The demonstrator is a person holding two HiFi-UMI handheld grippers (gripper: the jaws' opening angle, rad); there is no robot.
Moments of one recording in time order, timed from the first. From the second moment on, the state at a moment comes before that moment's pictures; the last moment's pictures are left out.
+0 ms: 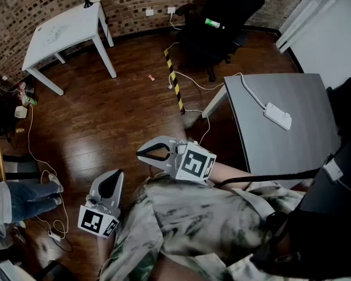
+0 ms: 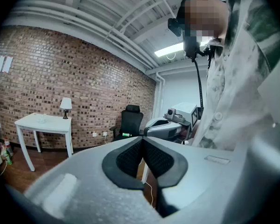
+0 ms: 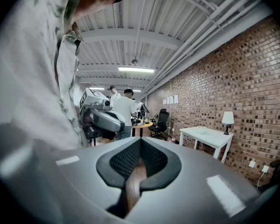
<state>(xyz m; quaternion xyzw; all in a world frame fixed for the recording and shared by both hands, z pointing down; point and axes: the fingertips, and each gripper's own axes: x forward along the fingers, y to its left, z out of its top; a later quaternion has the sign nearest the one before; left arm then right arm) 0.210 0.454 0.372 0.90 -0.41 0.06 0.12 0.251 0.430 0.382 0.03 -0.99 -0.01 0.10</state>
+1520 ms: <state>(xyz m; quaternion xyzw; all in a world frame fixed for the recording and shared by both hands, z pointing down) 0.222 0.386 0.390 0.90 -0.42 0.05 0.13 0.274 0.369 0.413 0.04 -0.99 0.01 0.12</state>
